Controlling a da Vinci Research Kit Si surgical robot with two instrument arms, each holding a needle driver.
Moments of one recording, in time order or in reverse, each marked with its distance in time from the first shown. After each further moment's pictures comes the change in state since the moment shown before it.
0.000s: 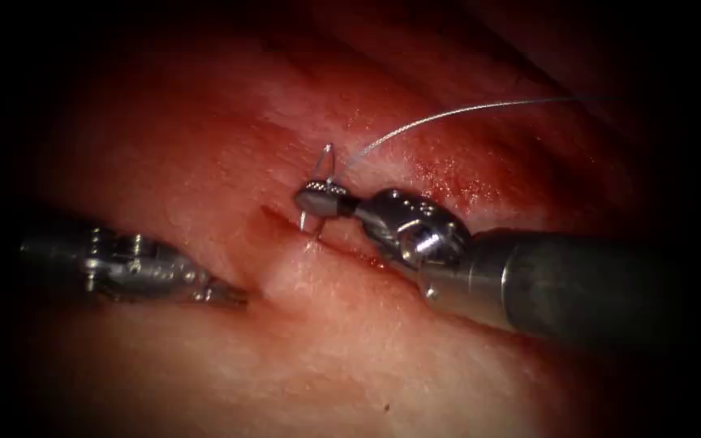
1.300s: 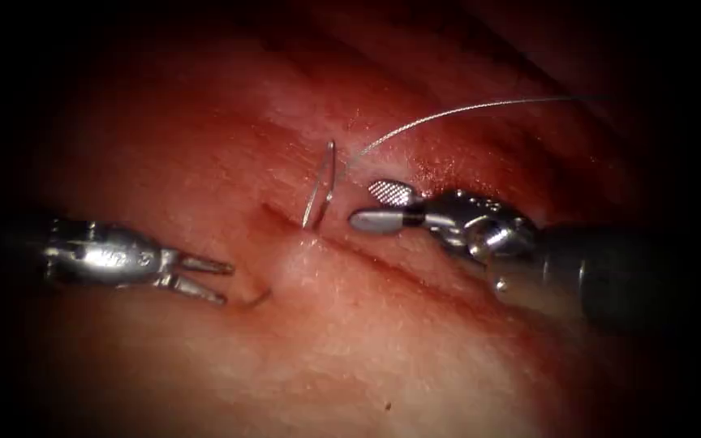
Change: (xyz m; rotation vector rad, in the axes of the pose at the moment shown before) right arm 0.001 0.004 -0.007 0.098 -0.015 -0.003; left arm 0.000 0.000 -0.002 -0.096 0.450 0.225
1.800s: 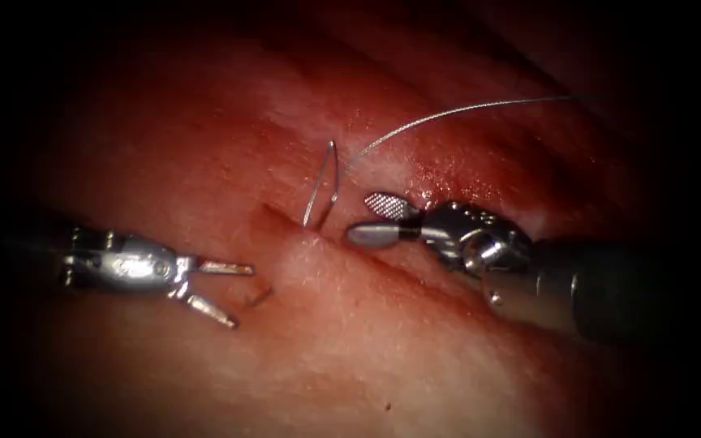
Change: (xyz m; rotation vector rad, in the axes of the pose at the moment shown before) right arm -0.002 0.000 0.002 0.033 -0.019 -0.017; left arm 0.000 0.001 0.002 -0.073 0.093 0.063
